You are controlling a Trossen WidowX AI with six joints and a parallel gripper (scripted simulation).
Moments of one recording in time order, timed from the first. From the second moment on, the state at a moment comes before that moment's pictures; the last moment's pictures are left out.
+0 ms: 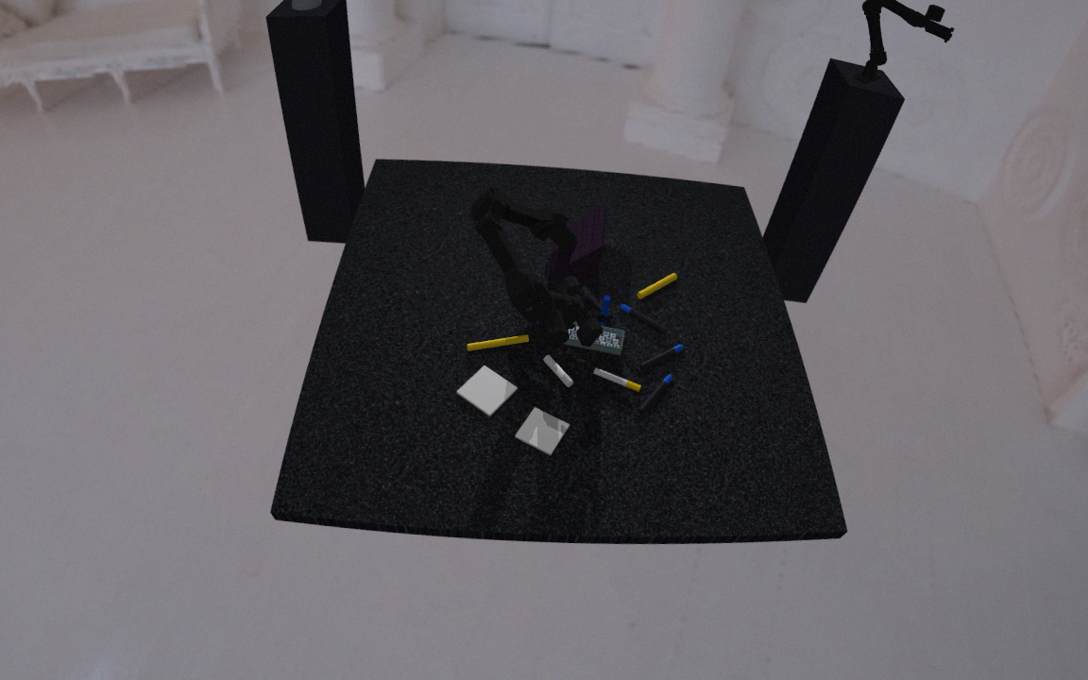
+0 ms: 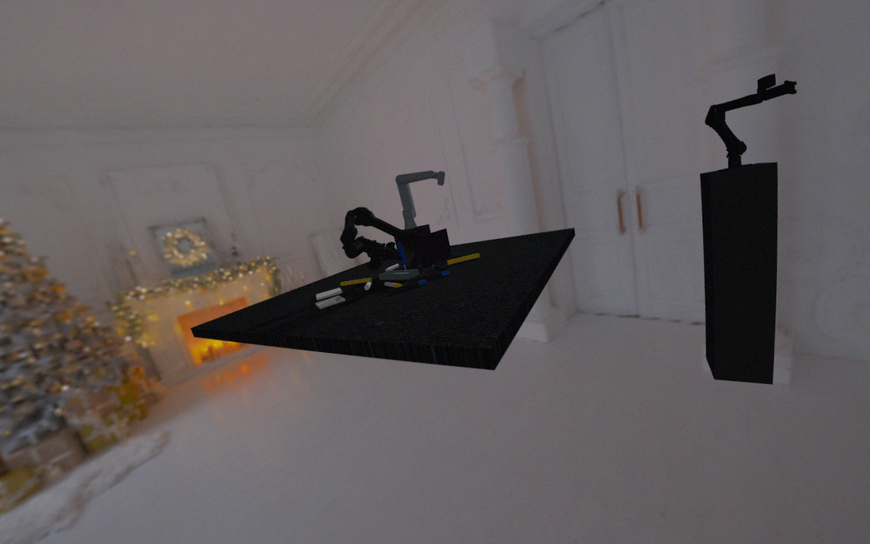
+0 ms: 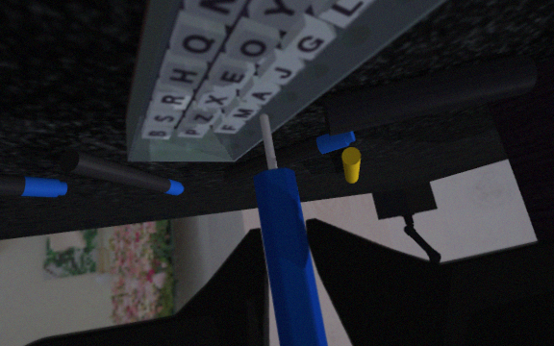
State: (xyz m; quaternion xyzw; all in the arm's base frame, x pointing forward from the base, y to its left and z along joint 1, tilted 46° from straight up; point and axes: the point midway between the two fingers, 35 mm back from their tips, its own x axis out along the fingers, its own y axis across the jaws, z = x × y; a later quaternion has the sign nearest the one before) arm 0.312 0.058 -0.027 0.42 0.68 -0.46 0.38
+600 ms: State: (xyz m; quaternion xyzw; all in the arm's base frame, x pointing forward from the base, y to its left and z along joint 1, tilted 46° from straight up) arm 0.312 0.054 -0.031 0.42 0.68 -0.46 0.38
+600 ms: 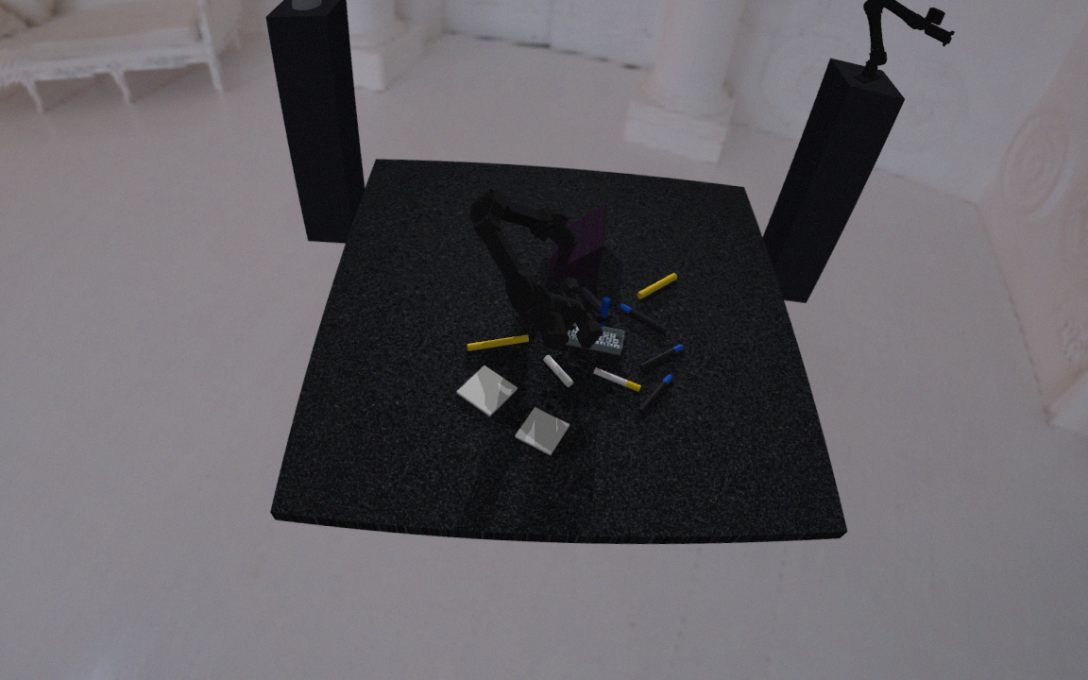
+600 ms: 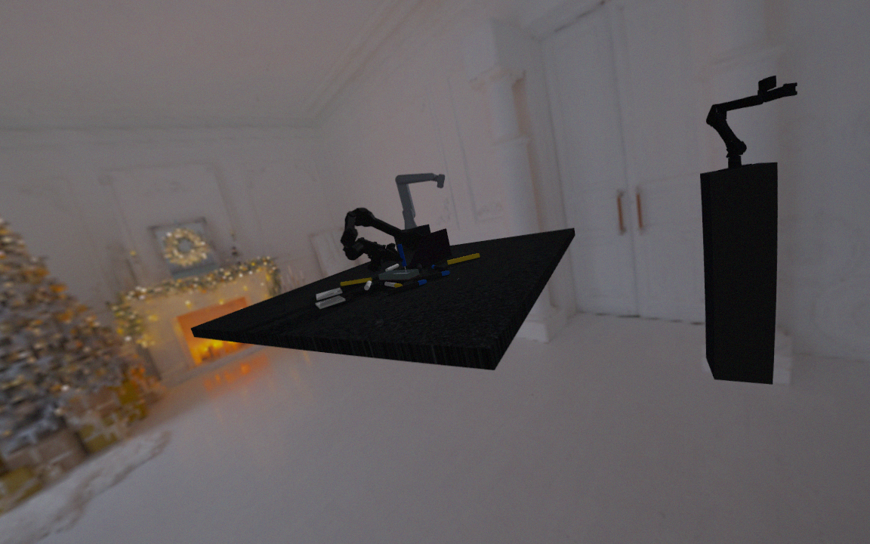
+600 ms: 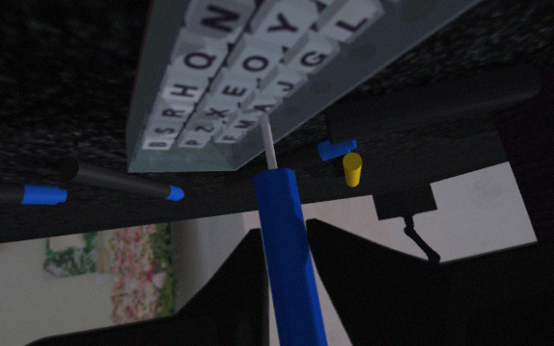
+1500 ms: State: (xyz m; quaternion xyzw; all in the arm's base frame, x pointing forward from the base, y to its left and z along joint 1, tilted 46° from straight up) arm 0.310 0.054 -0.032 0.42 0.68 -0.46 0.38
